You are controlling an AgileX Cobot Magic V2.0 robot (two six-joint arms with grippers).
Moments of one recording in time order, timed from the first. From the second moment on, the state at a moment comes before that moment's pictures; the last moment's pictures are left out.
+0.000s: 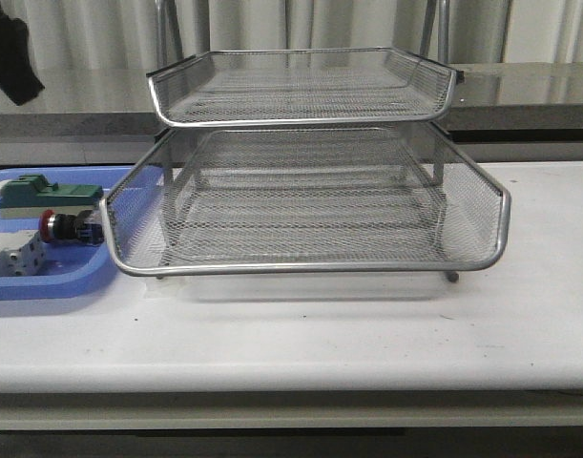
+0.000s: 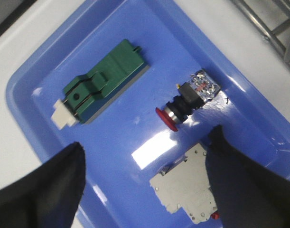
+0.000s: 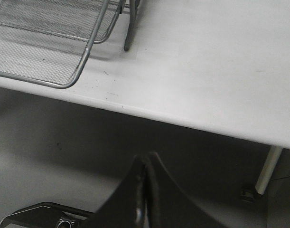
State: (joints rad) left arm -0.05 1.90 -1.78 -0.06 1.04 0.70; right arm -0.08 0.53 -0.79 0.19 1.11 -0.25
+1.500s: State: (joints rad) left arm -0.05 2.39 -2.06 -0.18 1.23 1.06; right arm -0.08 0.53 -0.79 0.19 1.11 -0.25
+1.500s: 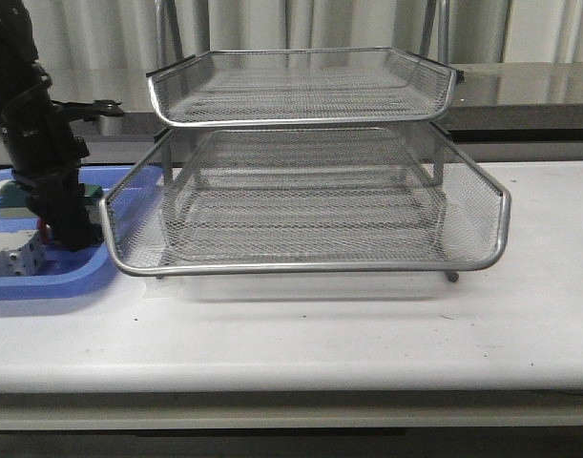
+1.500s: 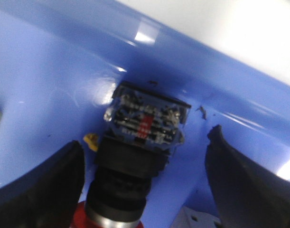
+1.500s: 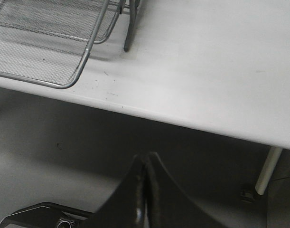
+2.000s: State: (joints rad) left arm -0.05 2.39 -2.07 -0.18 1.23 1.07; right arm -0.08 0.53 -0.79 0.19 1.11 -0.25
